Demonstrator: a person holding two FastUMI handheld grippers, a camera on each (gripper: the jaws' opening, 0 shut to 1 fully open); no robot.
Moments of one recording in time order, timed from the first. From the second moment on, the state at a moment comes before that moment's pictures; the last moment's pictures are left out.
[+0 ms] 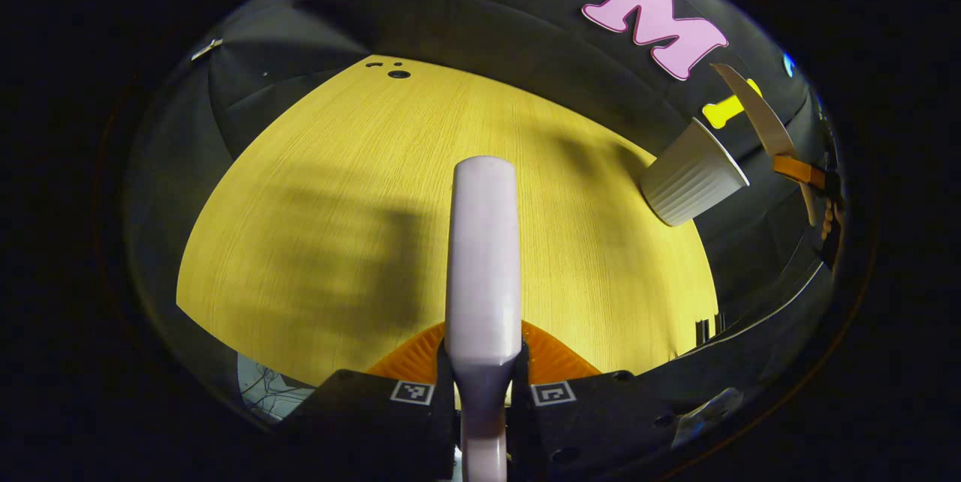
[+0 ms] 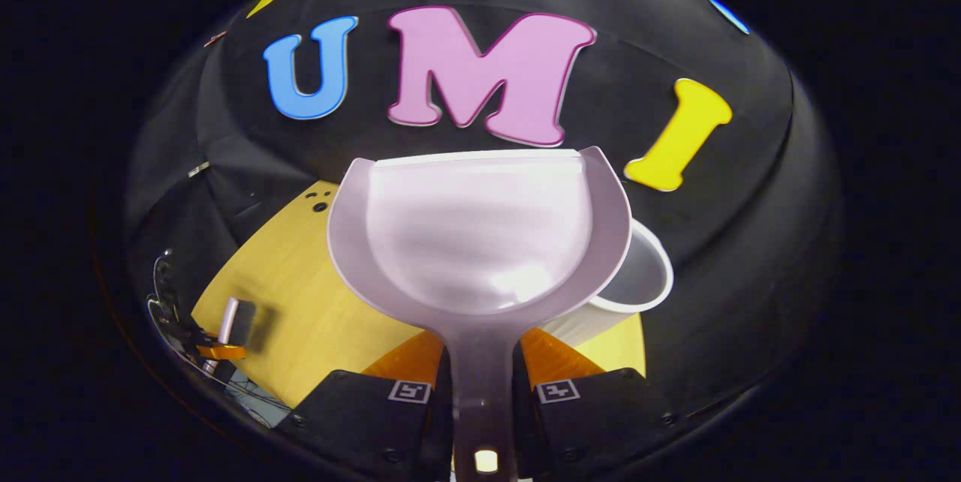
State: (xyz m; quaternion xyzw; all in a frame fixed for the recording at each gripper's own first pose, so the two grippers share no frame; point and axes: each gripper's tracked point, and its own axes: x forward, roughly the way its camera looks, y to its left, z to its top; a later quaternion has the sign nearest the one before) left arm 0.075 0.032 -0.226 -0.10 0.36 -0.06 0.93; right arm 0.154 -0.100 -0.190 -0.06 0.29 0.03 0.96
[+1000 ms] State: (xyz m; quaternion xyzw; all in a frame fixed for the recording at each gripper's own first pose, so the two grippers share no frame) left arm 0.126 0.050 -0.272 0.04 0.43 -0.02 0.90; right arm 0.088 -0.005 -0.455 0.02 0.49 0.04 0.87
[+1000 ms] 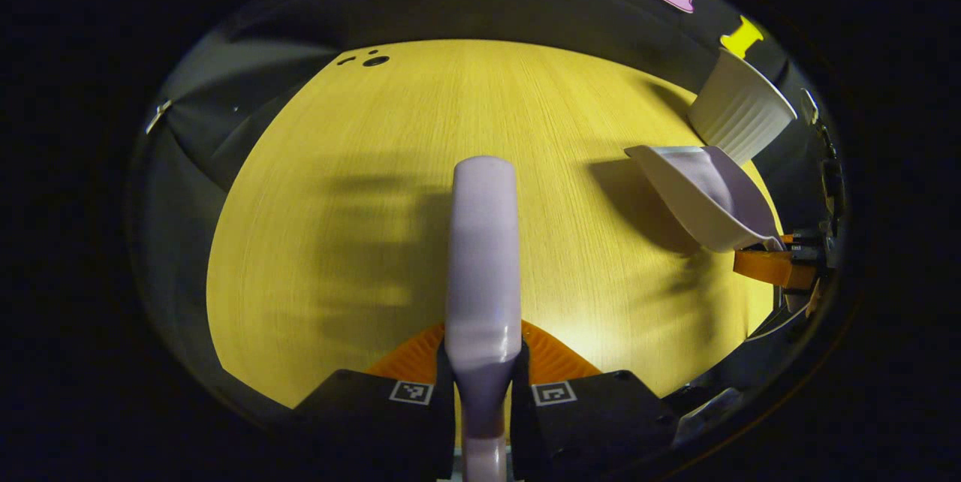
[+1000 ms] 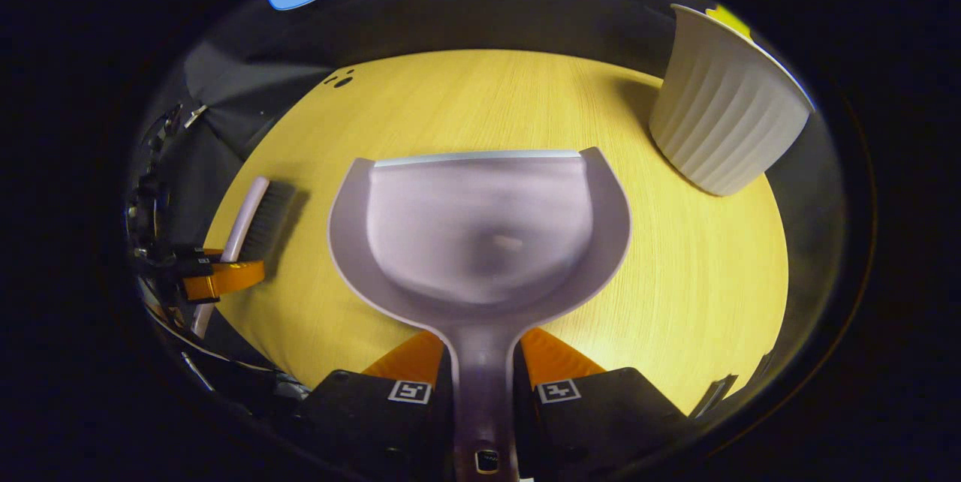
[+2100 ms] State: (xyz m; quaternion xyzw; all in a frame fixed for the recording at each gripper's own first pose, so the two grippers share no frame) left arm 0.129 0.040 -0.246 0.04 0.40 0.00 0.91; right arm 0.099 -0.004 -0.447 0.03 0.48 0.04 0.88
